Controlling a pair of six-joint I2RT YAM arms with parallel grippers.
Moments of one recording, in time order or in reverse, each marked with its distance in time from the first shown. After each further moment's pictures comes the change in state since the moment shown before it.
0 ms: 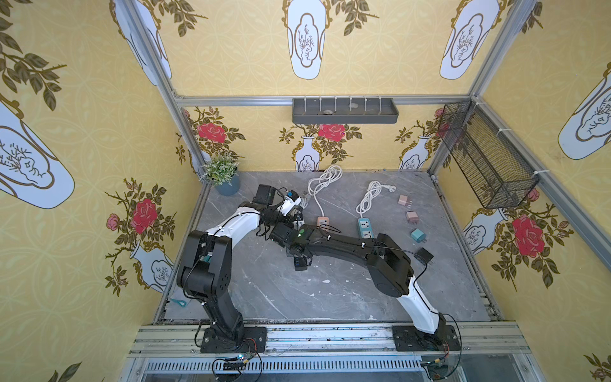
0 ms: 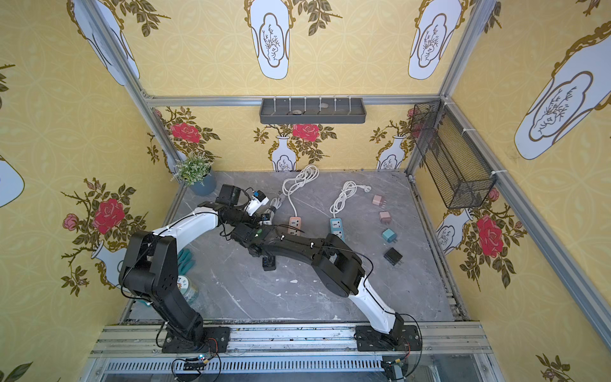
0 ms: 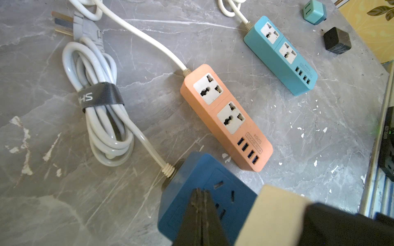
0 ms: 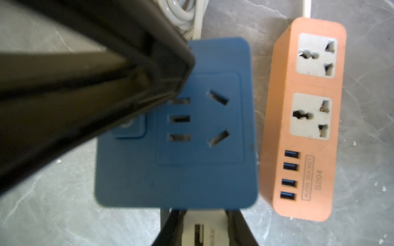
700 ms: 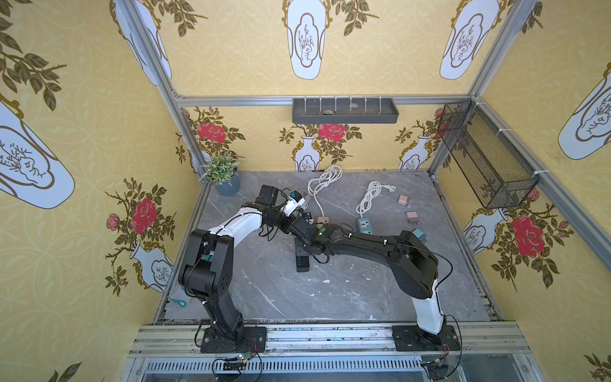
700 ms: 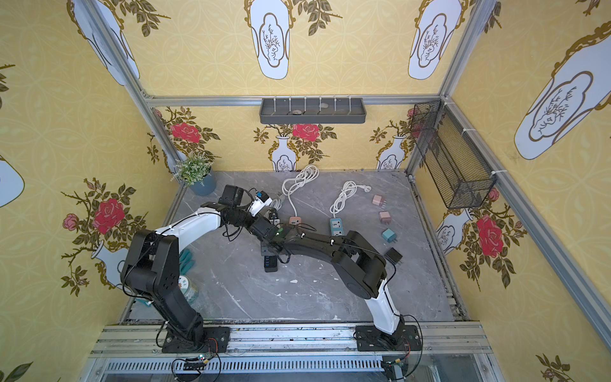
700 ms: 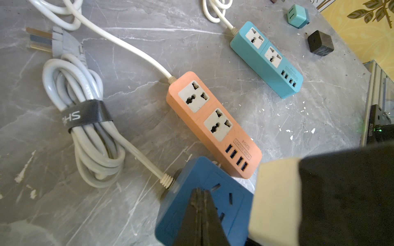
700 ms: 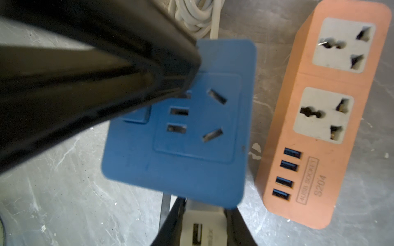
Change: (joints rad) left arm -0.013 0.011 0.001 0.023 0.036 0.006; right arm -0.074 -0.205 -0.294 0.255 -0.226 -0.117
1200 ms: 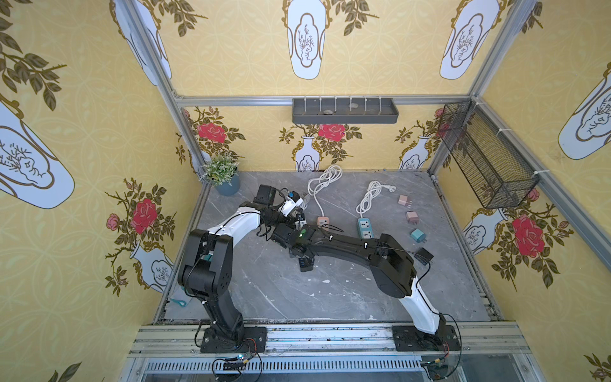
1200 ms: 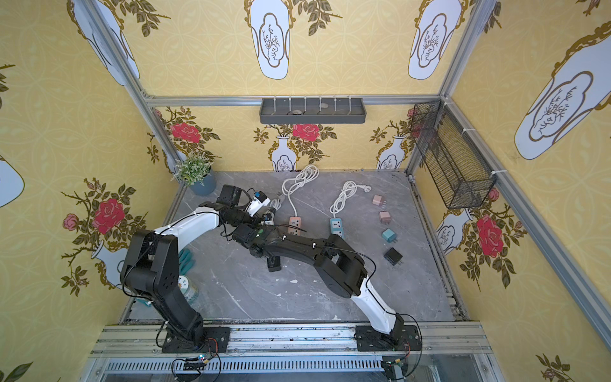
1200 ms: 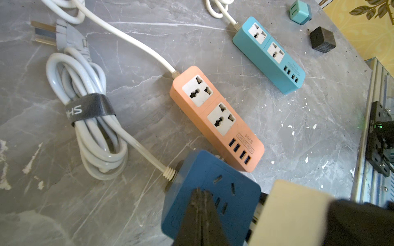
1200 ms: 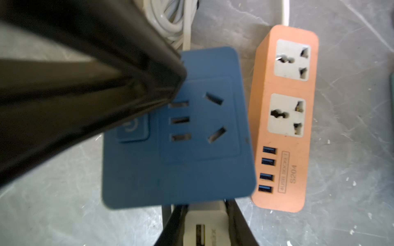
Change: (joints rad) left arm 0.012 0.002 0.003 -0.024 0.011 0.014; right arm 0.080 0.190 0.287 -0.306 0.279 0.109
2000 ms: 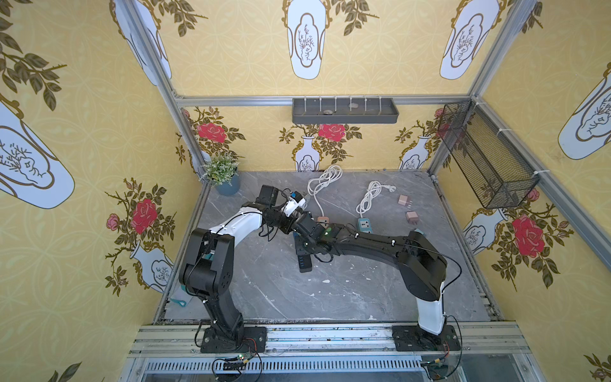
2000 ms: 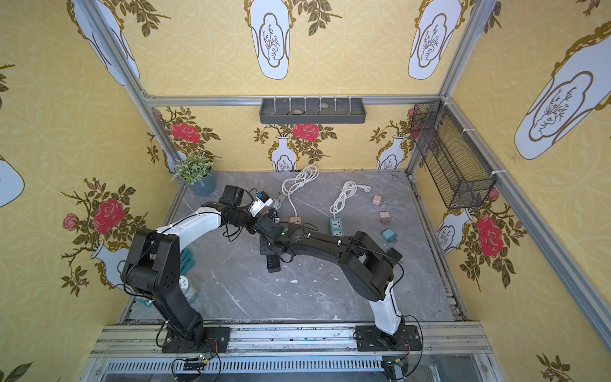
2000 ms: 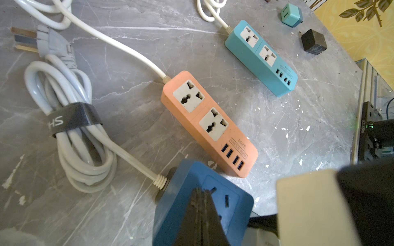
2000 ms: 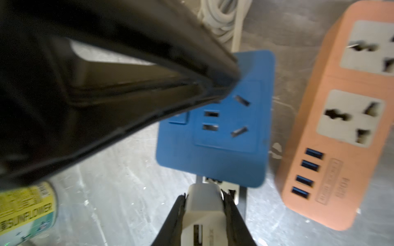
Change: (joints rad) left arm -0.010 0.008 0.002 0.014 0.016 -0.010; right arm -0.105 -0.262 -0.373 0.424 -0.392 -0.132
